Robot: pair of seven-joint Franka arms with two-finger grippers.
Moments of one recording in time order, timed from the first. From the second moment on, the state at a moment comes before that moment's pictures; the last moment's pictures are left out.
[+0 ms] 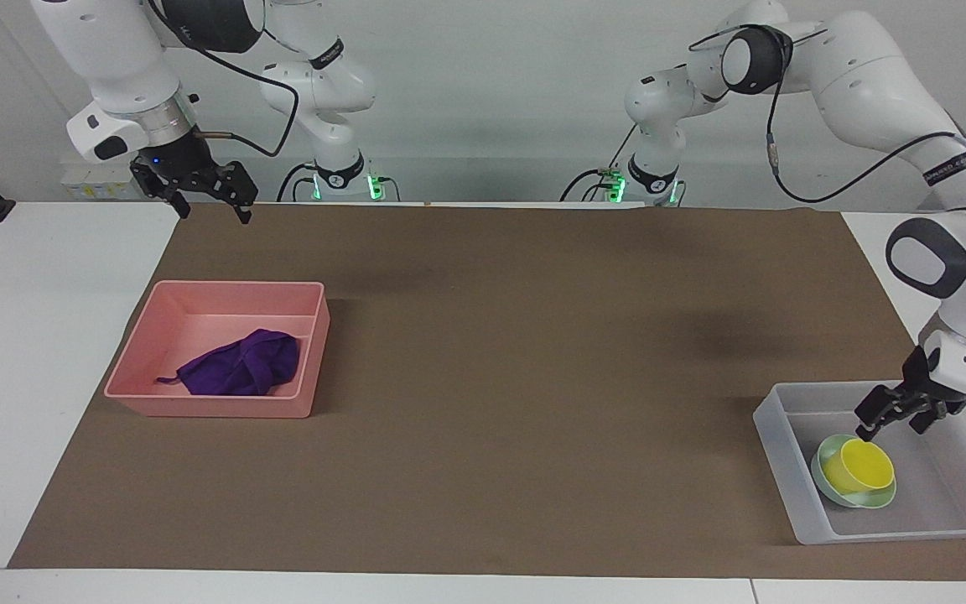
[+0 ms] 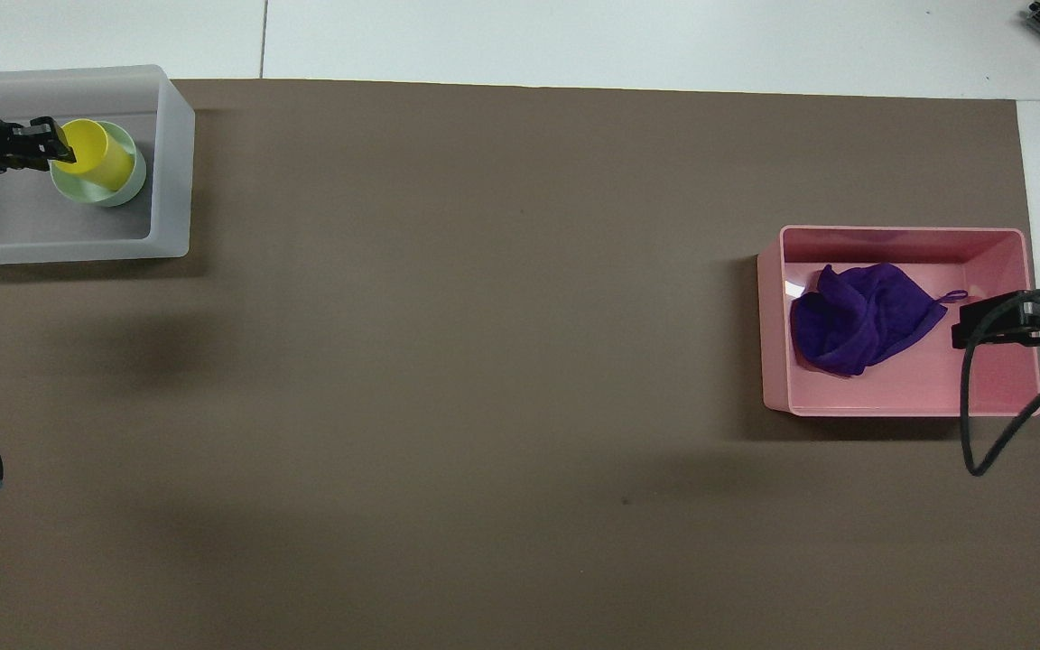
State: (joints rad) left arm 0.20 0.48 -0.11 -1.38 -0.03 2.13 0.09; right arm 0.01 -0.08 -0.06 -1.69 -0.02 1.55 0.06
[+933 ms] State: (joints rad) left arm 0.01 0.07 -0.12 -1.55 -0.03 1.76 0.10; right arm 0.01 -0.08 -0.06 -1.69 -0.02 1.55 0.06
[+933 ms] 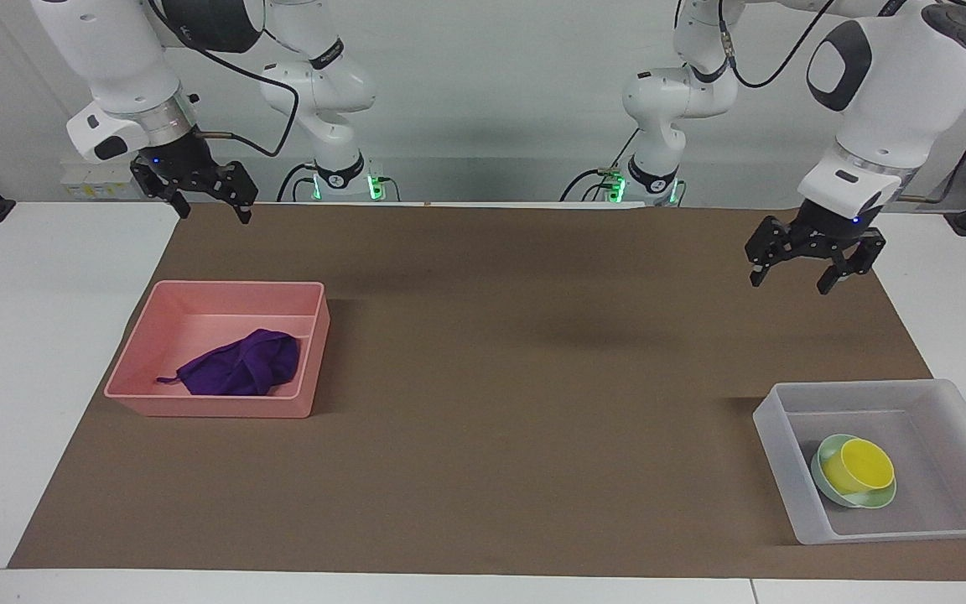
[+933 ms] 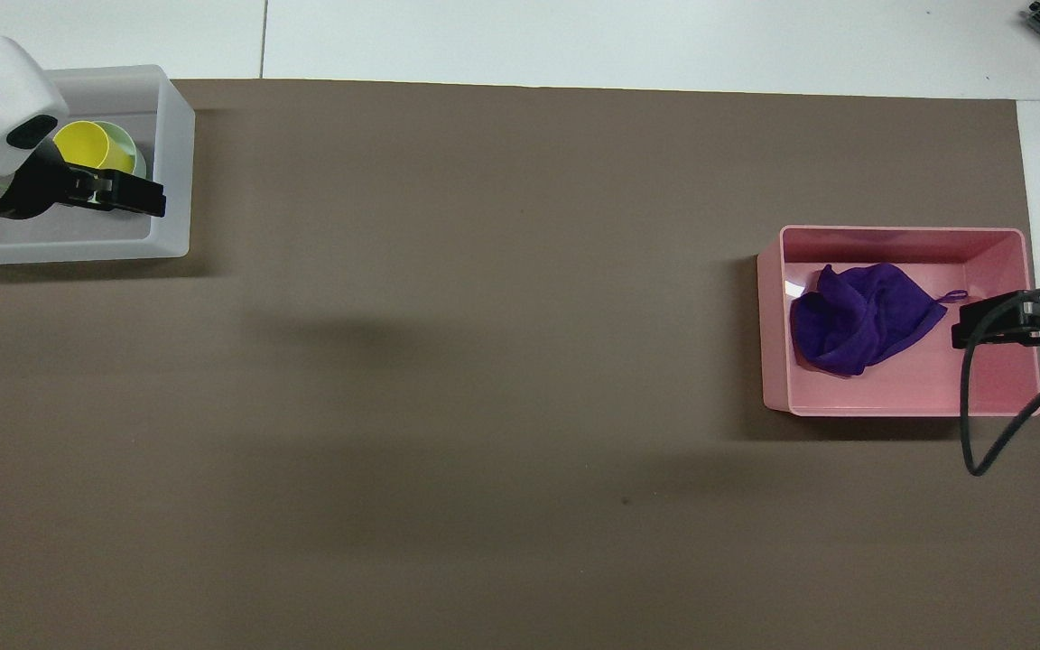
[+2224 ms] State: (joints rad) left arm -0.09 0.02 0.01 -1.53 -0.02 1.55 0.10; right arm 0.01 -0.08 -0.06 -1.69 -0.02 1.55 0.06
